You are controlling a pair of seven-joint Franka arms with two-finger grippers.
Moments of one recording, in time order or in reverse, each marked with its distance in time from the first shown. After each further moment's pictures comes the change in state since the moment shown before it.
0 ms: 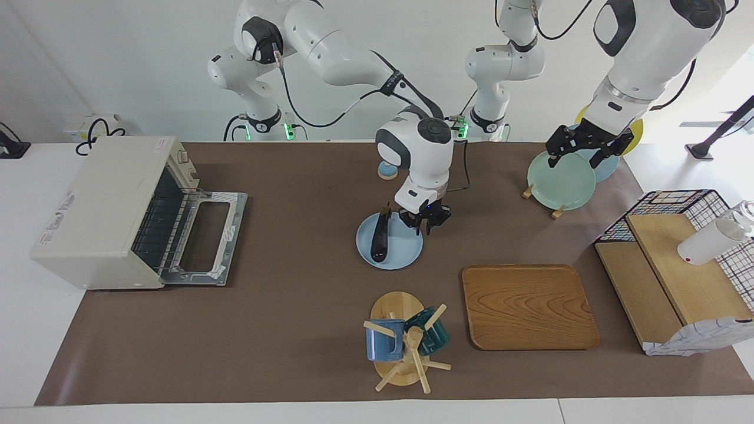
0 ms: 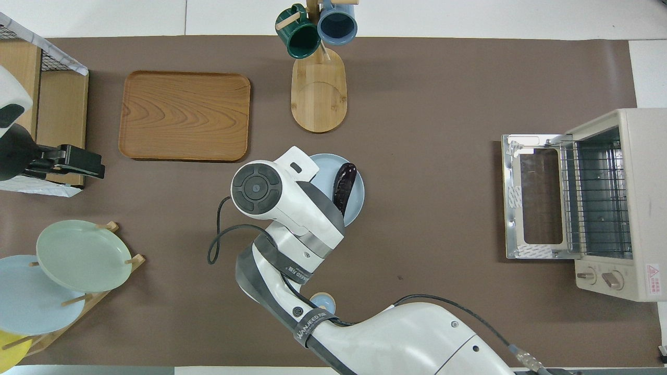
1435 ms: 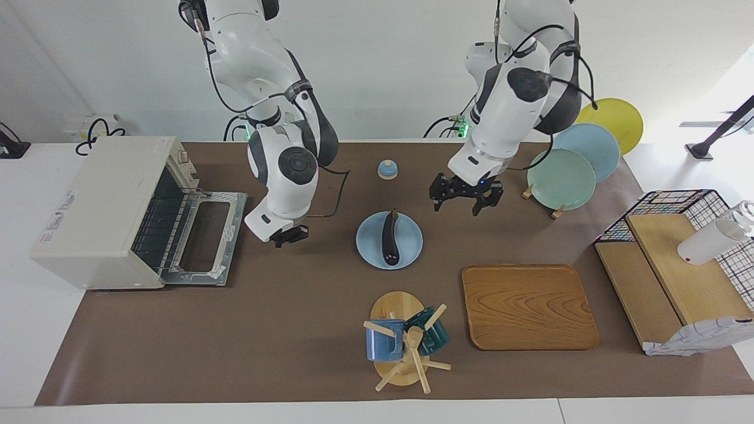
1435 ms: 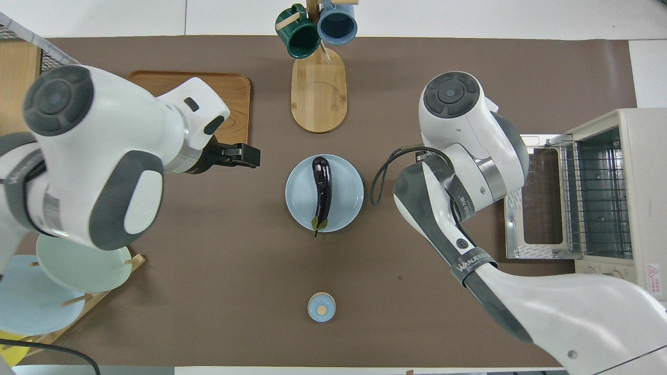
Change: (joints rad) left arm -0.364 0.214 -0.032 -0.123 -0.115 0.490 -0.285; right arm -0.439 -0.297 -0.014 -0.407 -0.265 -0.192 -0.372
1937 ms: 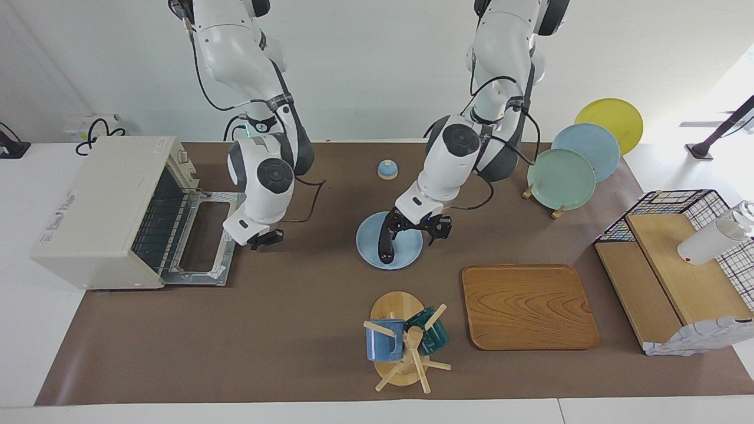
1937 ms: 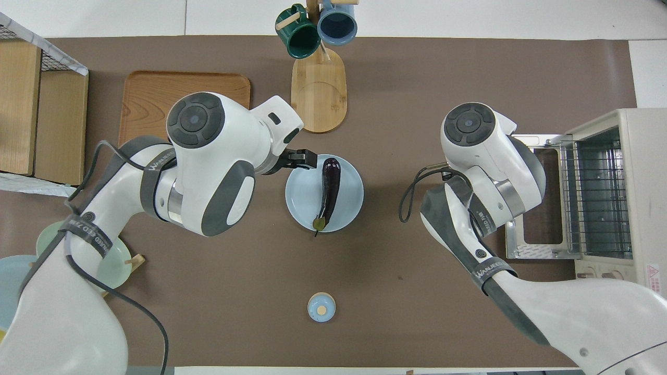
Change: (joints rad) left arm -0.112 0.233 0.000 0.071 -0.006 0.178 -0.023; right arm -0.098 -0.029 0.000 -0.167 -0.091 0.134 -0.011
